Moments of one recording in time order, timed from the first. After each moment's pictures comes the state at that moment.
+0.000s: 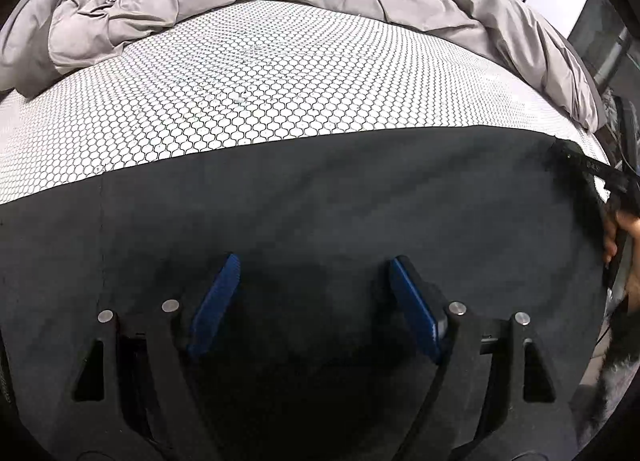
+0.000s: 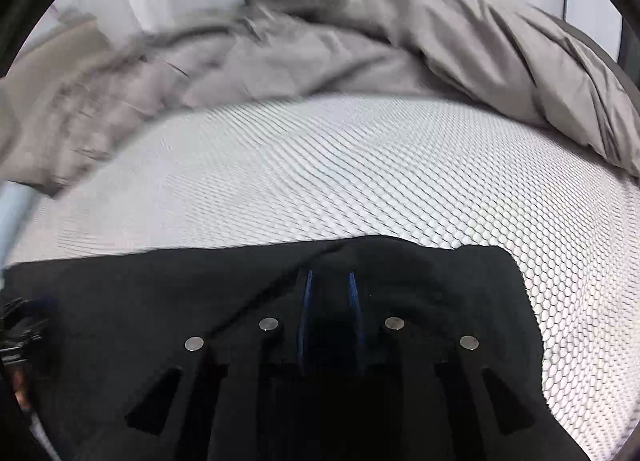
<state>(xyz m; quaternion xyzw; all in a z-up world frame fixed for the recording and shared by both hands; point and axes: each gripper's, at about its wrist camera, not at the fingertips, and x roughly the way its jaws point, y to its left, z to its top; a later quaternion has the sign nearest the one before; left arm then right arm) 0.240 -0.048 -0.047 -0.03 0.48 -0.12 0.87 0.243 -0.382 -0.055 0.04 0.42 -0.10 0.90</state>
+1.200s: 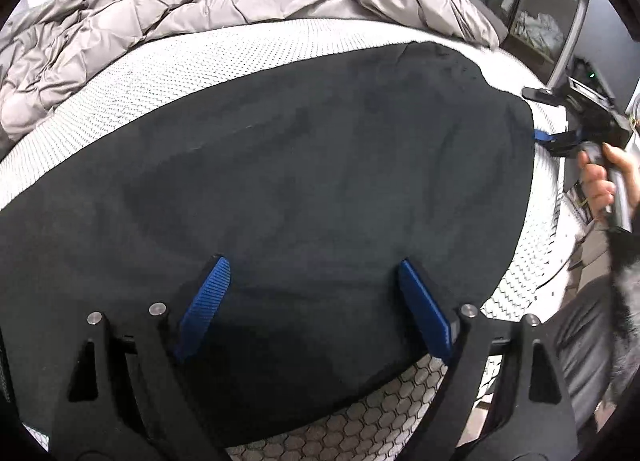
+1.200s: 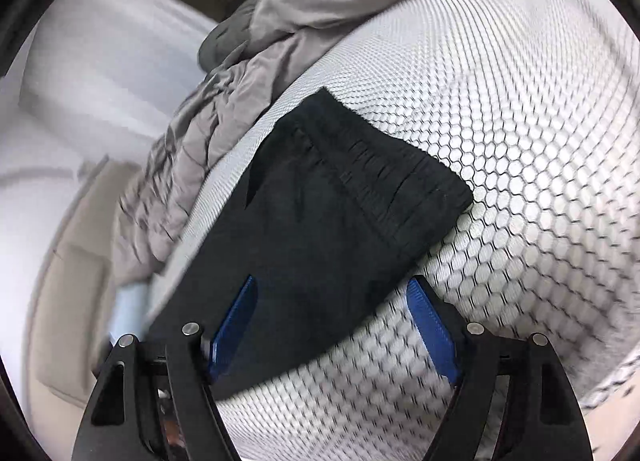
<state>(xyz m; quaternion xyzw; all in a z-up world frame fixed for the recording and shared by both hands) 0.099 -0.128 -0.035 0.06 0.43 -0.25 0.87 0.047 -0.493 -0.085 0.42 0.34 0.06 0.84</state>
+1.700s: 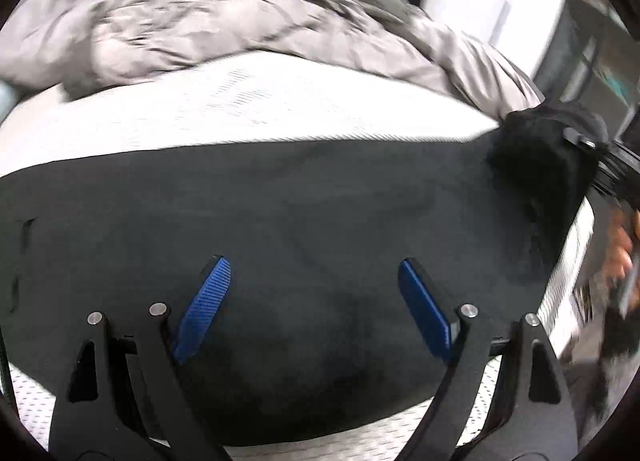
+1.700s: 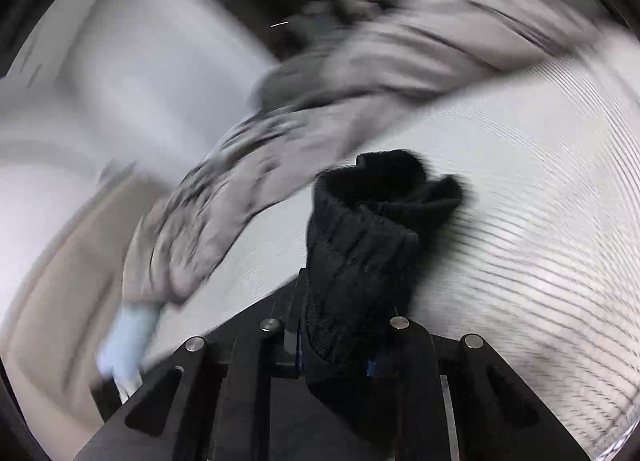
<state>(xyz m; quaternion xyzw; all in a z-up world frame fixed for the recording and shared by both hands) 0.120 0.010 -0.005 -0.09 0.39 -0.13 0.91 0.104 -0.346 0.029 0.24 0.26 0.10 0.93</state>
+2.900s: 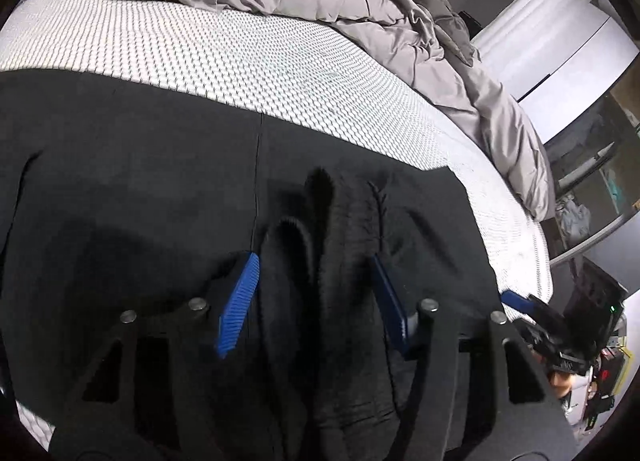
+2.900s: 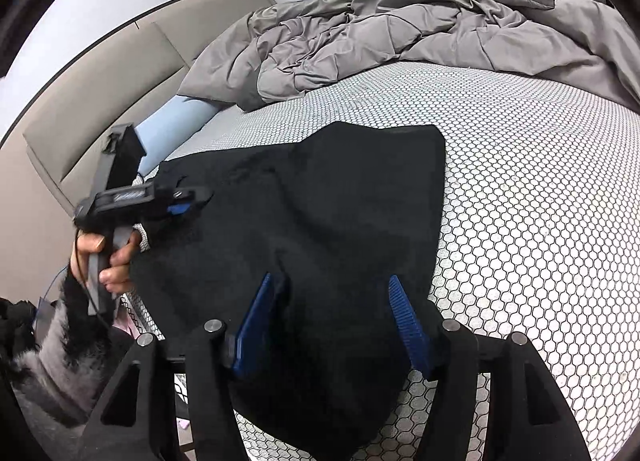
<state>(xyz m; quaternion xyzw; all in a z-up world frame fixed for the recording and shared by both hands) 0.175 0.102 -0.058 -0.23 0.45 -0.12 0.85 0.098 -0.226 -0.032 0.04 0.41 0.27 0.87</state>
